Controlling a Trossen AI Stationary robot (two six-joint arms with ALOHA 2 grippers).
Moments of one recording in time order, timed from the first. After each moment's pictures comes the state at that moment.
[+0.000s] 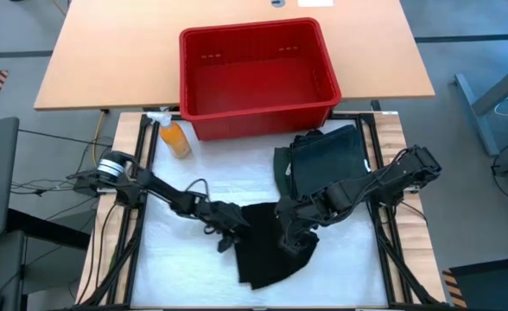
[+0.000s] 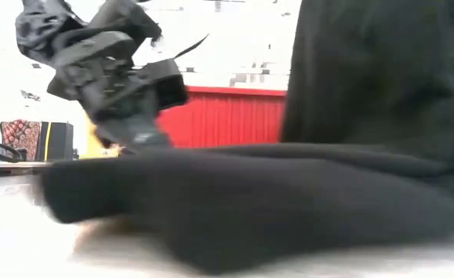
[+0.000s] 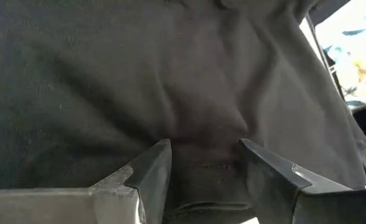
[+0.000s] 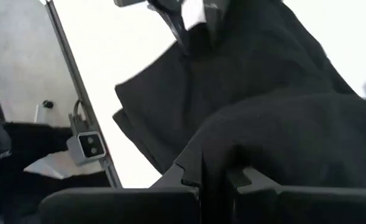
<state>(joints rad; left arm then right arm) -0.23 1.79 0.65 0.48 0.17 -0.52 0.40 1.64 1.54 -0.91 0.07 0.89</state>
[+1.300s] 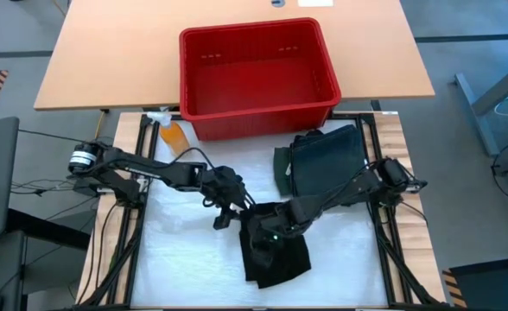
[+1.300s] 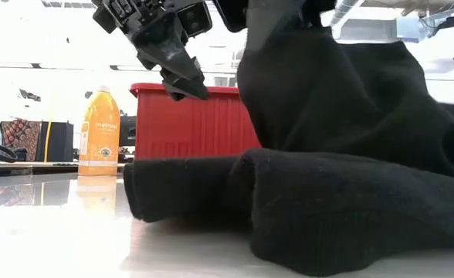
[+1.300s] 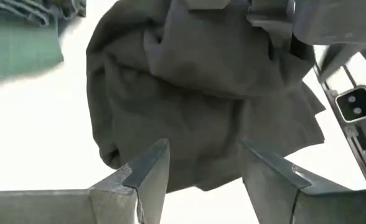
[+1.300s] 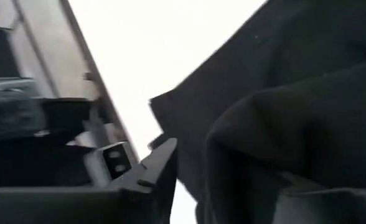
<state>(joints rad) -0.04 1.53 0.96 -0.14 0.29 -0.10 0.35 1.93 1.55 -0.62 -0.21 0.93</state>
